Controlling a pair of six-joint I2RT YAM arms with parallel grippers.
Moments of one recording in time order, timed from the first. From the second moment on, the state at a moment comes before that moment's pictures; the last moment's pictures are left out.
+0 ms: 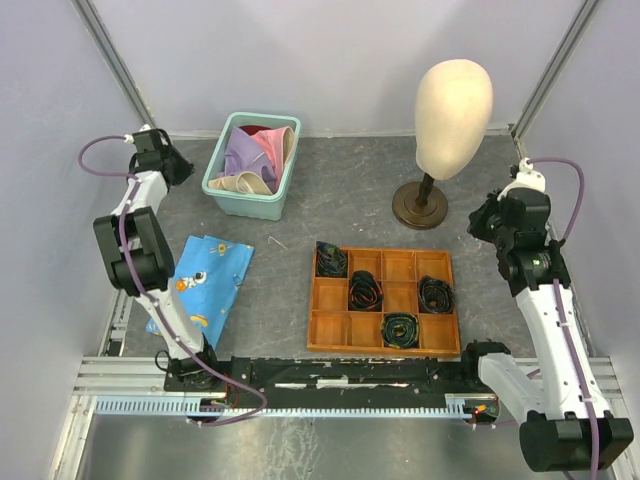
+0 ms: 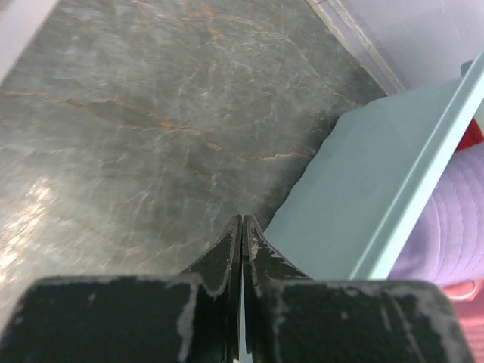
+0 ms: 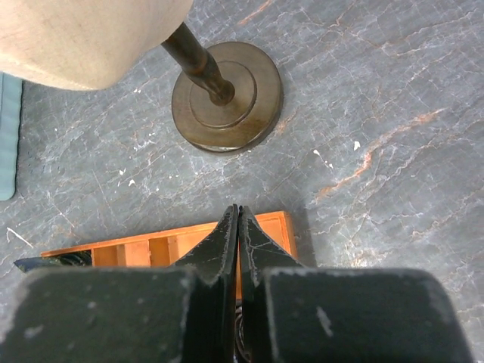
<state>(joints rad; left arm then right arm) 0.25 1.90 1.47 -0.21 0.11 -0.52 0.03 0.88 0.92 -0.52 0.07 0.37</state>
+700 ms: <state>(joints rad) 0.08 2.13 1.58 -0.12 0.35 -0.70 0.03 0.80 1.00 -0.68 0.09 0.37</state>
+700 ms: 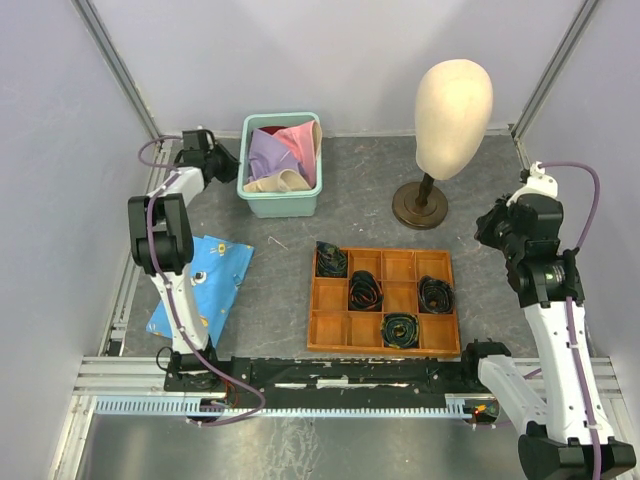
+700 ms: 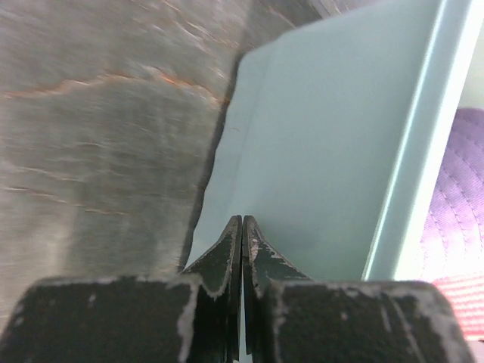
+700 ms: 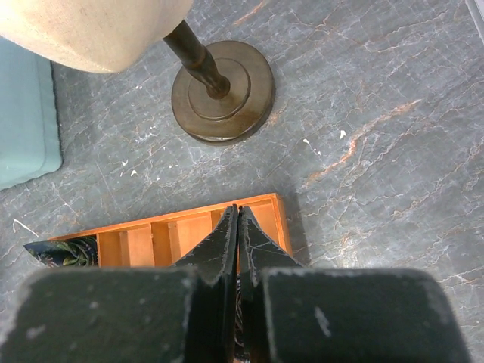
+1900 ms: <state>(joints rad) -0.14 1.23 0.89 -0.32 0.26 -0.67 0.04 0.91 1.07 -0.72 -0.03 0.38</state>
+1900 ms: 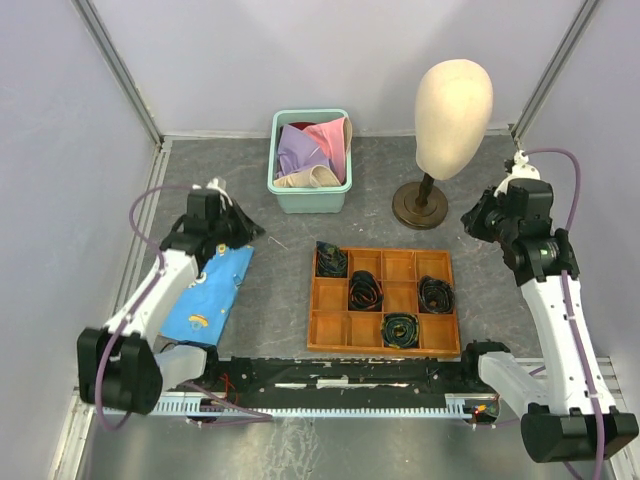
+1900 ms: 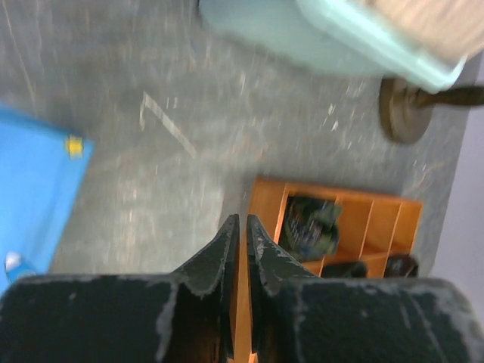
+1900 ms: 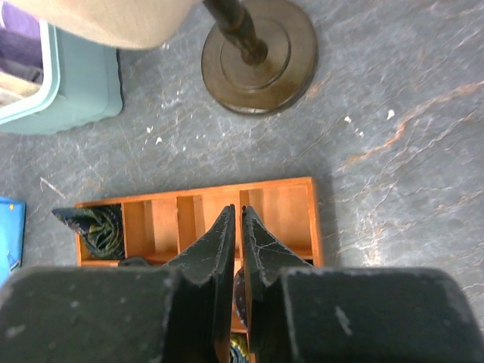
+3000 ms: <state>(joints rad) 0.14 1.26 0.57 -0.42 0.00 -0.87 0.10 0.84 1.07 -0.77 -0.14 0.38</state>
